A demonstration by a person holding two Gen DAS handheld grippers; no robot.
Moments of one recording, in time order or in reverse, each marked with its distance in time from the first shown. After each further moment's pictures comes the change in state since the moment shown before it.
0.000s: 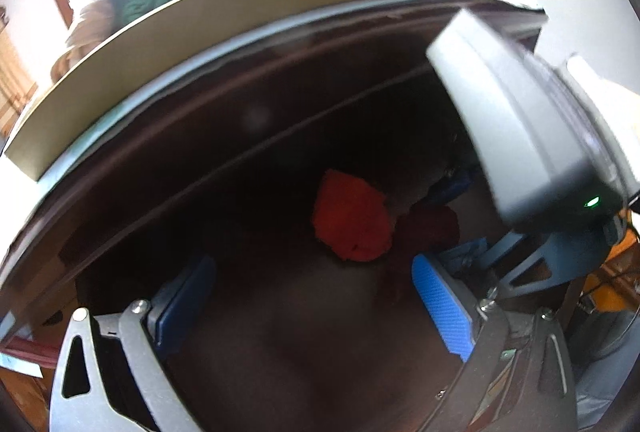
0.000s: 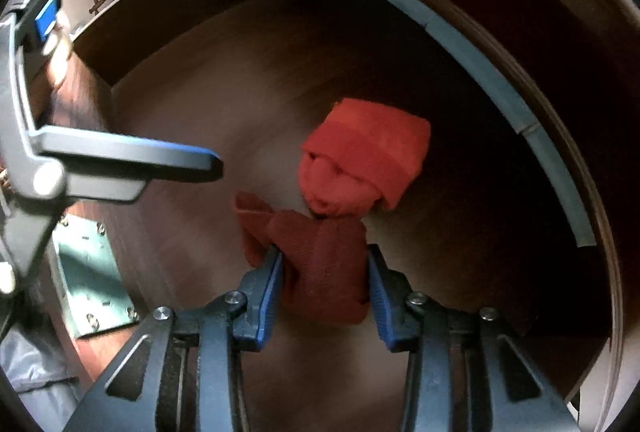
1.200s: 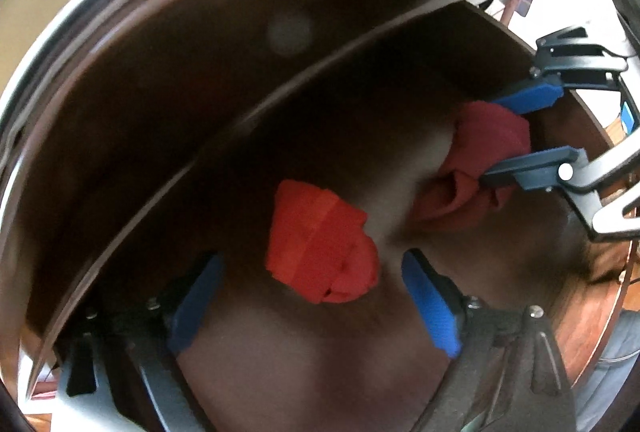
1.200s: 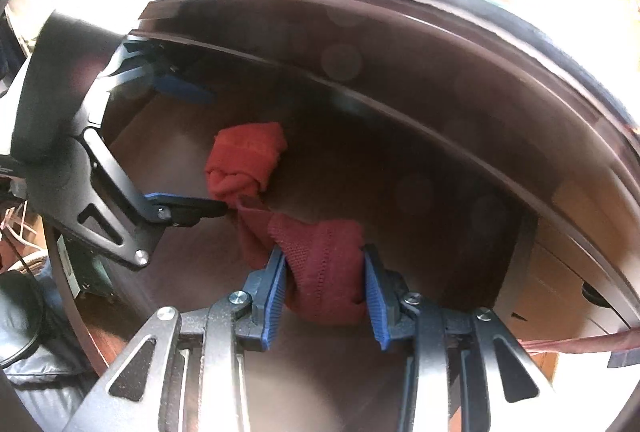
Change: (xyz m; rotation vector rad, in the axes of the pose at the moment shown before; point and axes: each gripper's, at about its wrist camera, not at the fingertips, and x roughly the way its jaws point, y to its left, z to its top) left arm 0.075 -0.019 0.049 0.124 0.200 -0.007; right arm -0.053 -0.039 -0.029 0.355 -0.205 -0.064
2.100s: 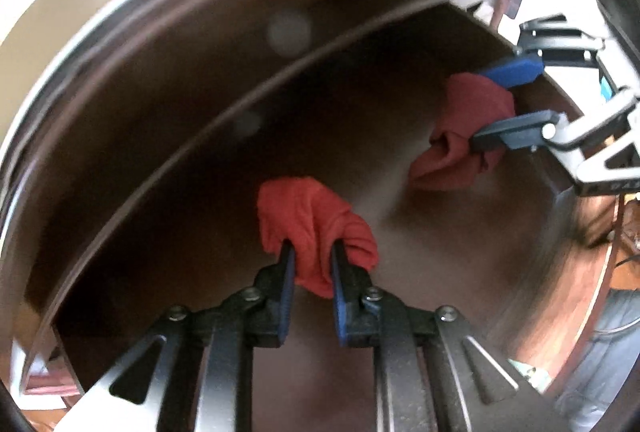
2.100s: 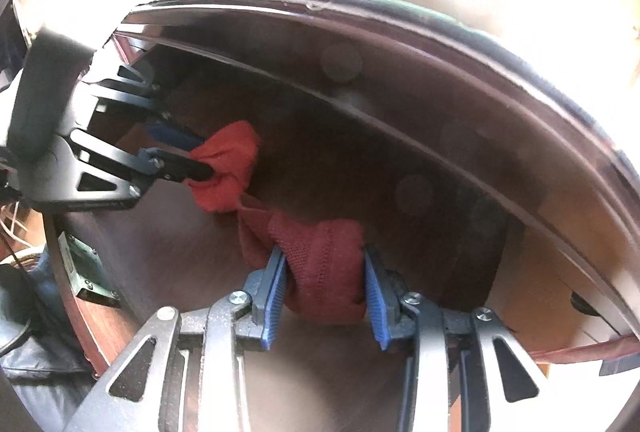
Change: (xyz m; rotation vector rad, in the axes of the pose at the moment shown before) left arm -0.013 0.011 -0.012 -0.015 -0.045 -0.030; right arm -0.012 -0.007 -0.010 -0.040 -0.069 -0.044
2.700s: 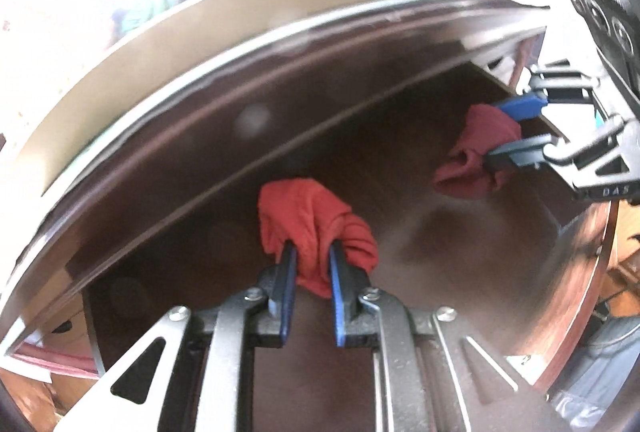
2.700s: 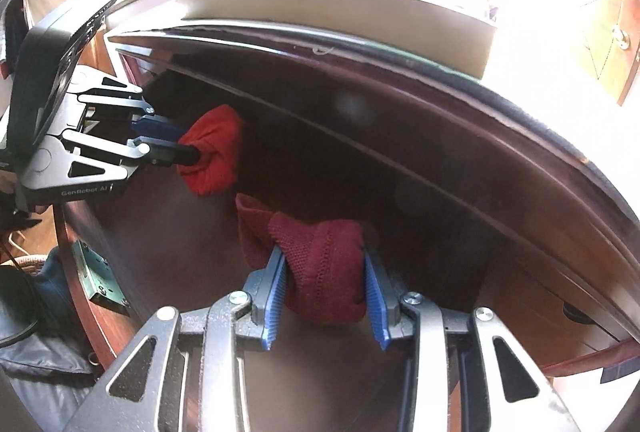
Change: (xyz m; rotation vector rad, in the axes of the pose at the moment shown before) left arm -0.043 0.010 -0.033 -0.111 -0.187 0.096; right arm -0.031 -0.008 -0.015 0.001 -0.109 0.006
